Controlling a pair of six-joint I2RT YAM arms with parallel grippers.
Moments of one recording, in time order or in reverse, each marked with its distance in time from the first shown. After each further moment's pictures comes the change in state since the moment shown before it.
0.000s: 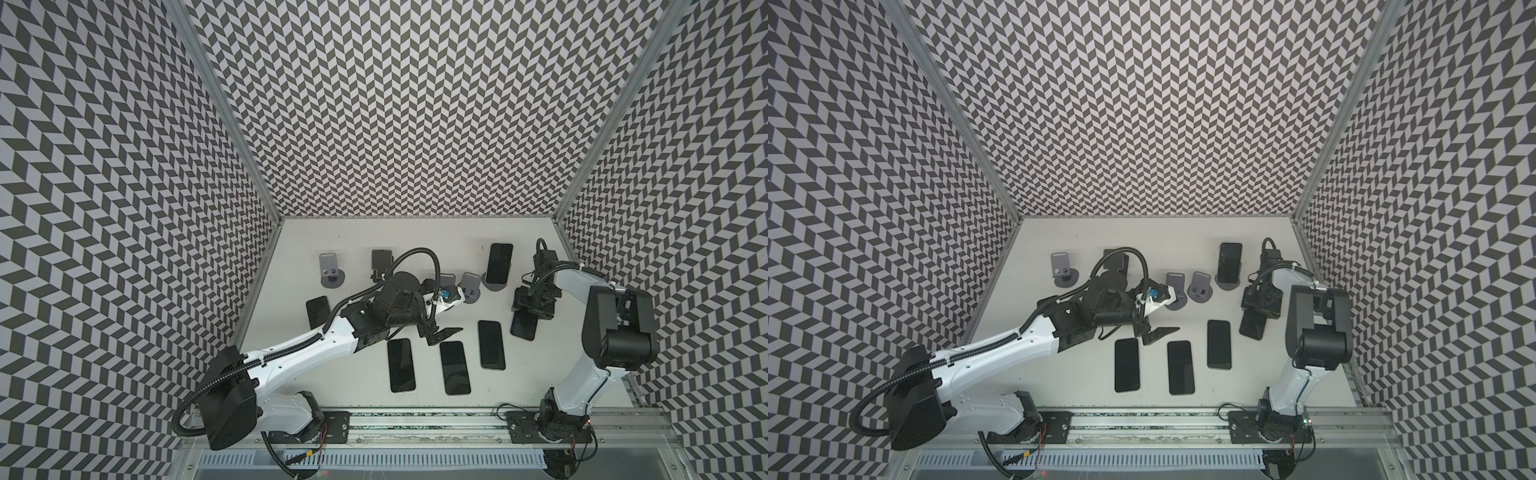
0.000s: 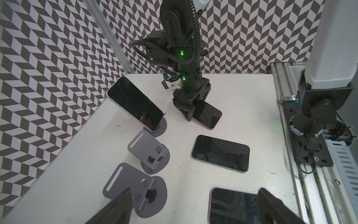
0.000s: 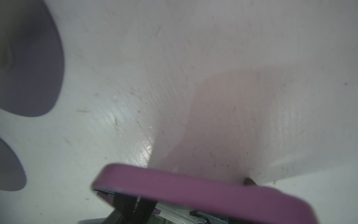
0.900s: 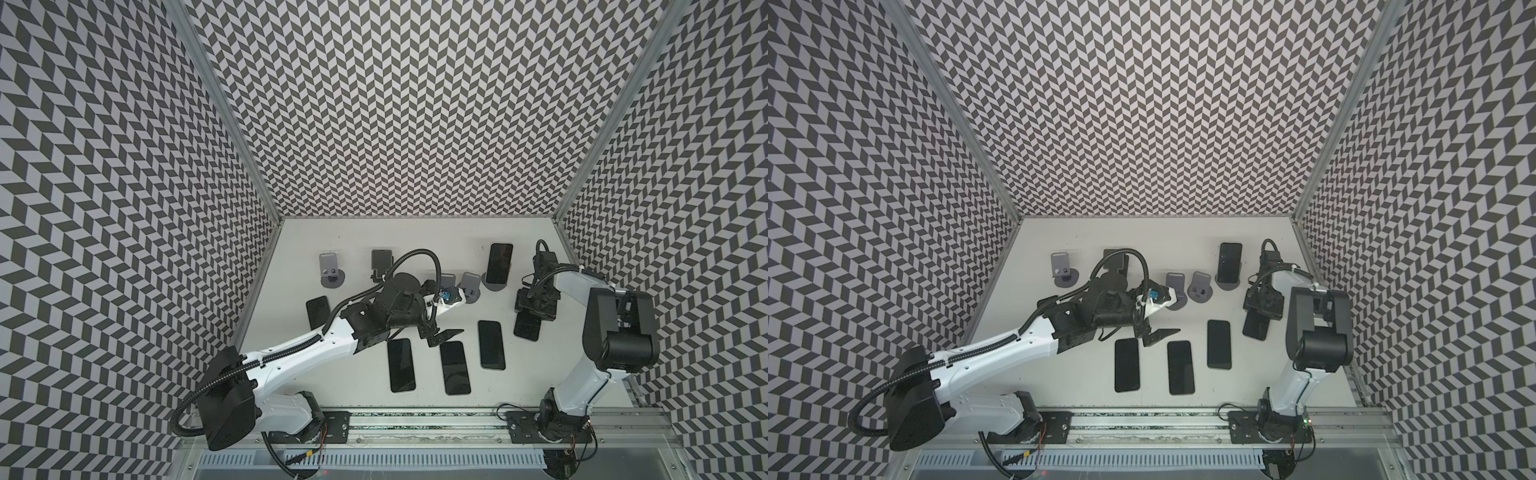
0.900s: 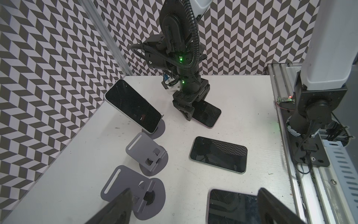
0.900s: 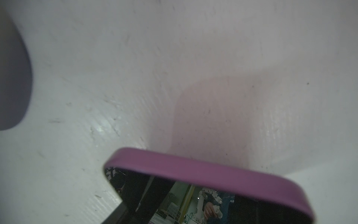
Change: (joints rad) left arm -0.012 -0.013 0.000 -0.001 -0.002 -0.001; right arm 0.005 -0.014 -0.030 0.032 0.074 0.024
